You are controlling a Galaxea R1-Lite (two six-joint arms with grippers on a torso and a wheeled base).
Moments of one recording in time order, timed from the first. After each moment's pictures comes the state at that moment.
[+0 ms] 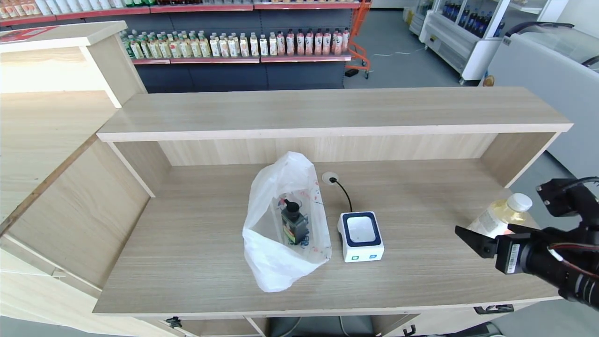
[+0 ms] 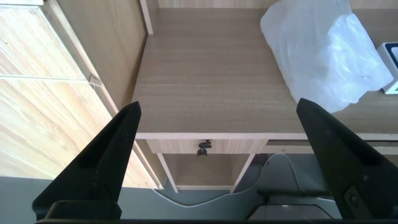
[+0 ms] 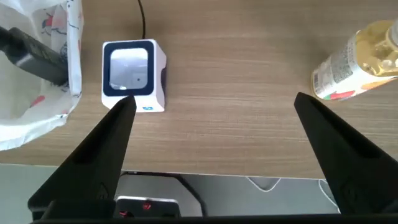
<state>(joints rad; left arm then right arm) 0.00 0.00 0.00 0.00 0.01 0.00 0.26 1.29 -0.31 -0.69 -0.16 0.06</state>
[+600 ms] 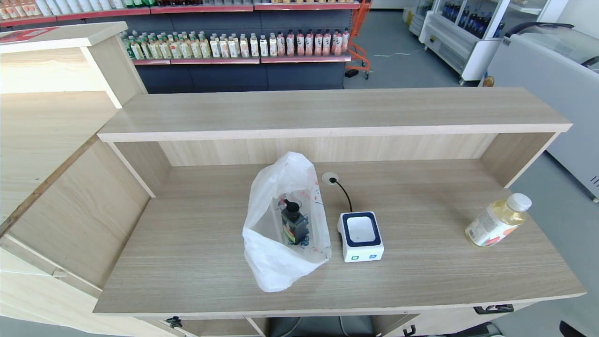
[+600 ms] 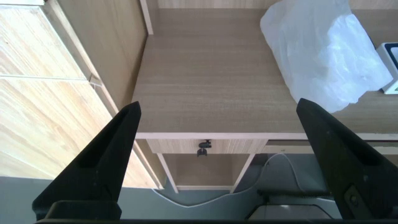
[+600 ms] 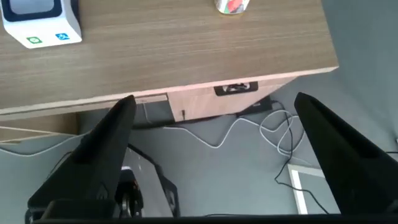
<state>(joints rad) 0.00 0.00 0.00 0.00 0.01 0.00 0.21 0.58 -0.12 -0.10 -0.38 0.05</state>
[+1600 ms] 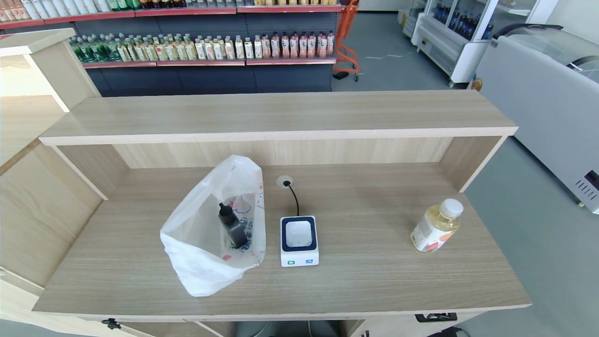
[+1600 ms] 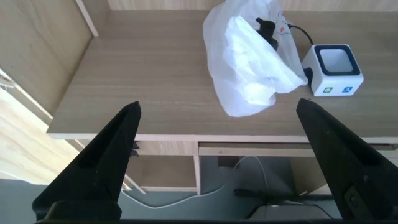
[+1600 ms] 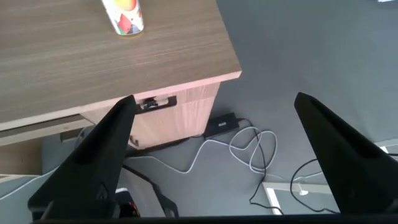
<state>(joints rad) 0.00 0.00 0.00 0.00 0.01 0.00 0.13 0.13 -0.12 0.21 -0.38 0.05</state>
